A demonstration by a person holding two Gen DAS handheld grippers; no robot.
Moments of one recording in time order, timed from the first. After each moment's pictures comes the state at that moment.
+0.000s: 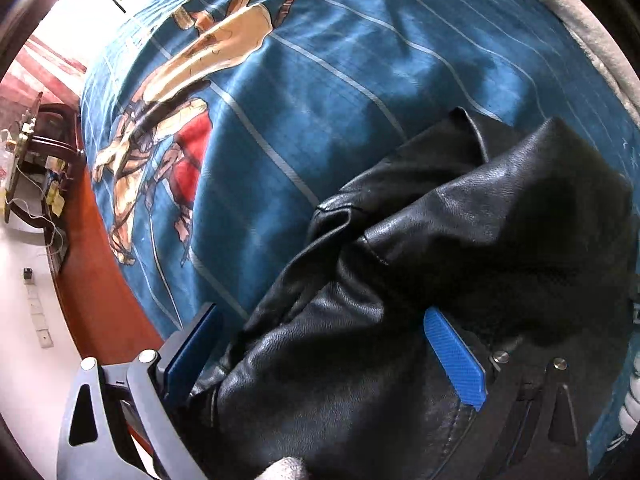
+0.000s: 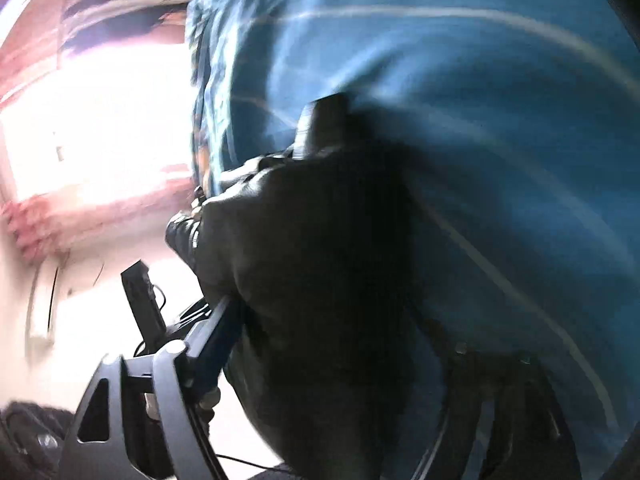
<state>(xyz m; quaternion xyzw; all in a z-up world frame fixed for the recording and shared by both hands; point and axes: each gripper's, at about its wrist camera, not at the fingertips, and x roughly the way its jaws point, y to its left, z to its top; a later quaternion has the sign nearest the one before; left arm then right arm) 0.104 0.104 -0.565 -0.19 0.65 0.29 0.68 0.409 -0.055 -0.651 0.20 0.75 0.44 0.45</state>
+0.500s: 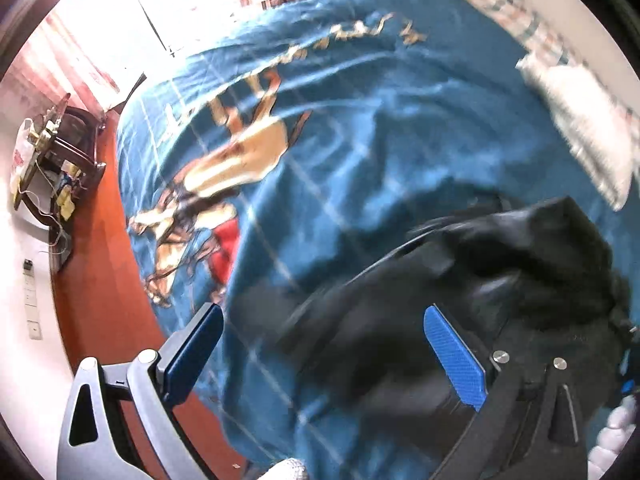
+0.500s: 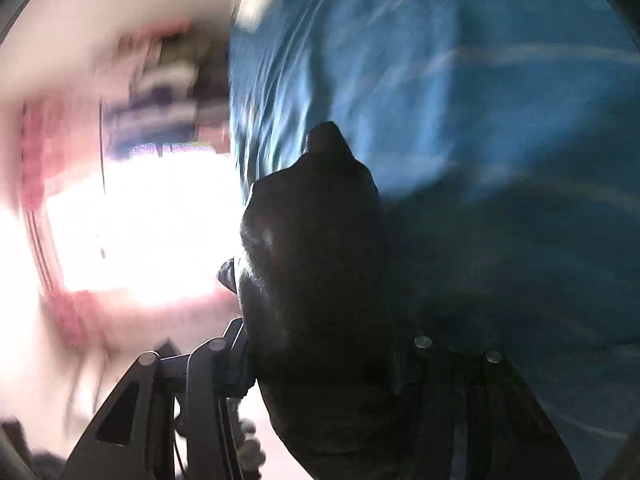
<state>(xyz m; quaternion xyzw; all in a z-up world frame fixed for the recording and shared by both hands) 0.141 0.105 -0.469 -0.22 0.56 0.33 0.73 0.438 -0.193 -0.589 0.39 0.66 0.30 0.57</state>
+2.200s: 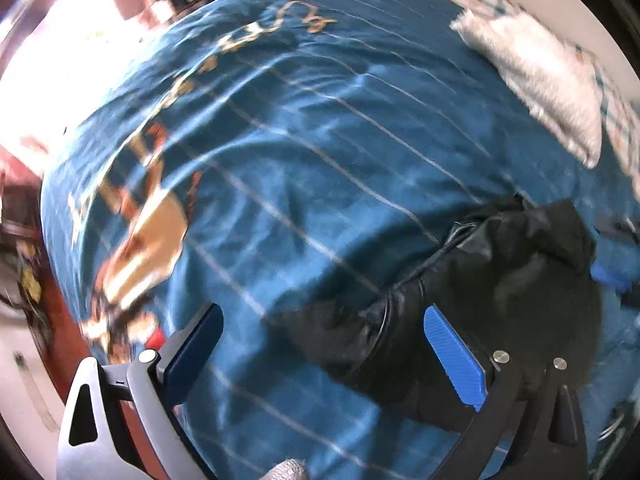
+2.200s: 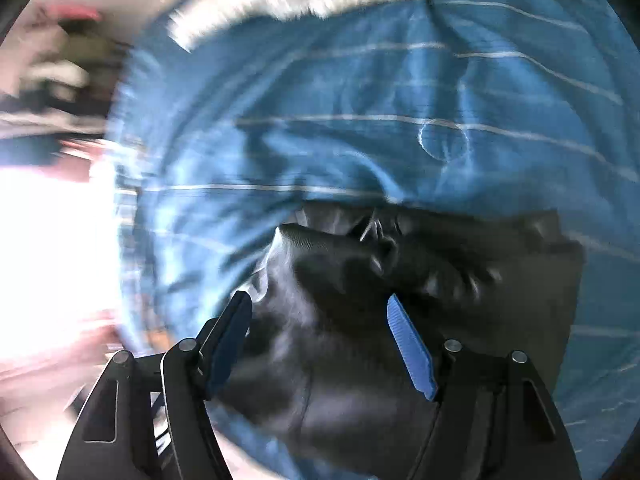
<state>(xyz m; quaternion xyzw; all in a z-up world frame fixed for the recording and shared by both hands) 0.211 0.129 -0.499 -0.19 0.60 0.21 0.75 0.470 -0.109 -0.513 0.23 0.70 0.16 0.65</state>
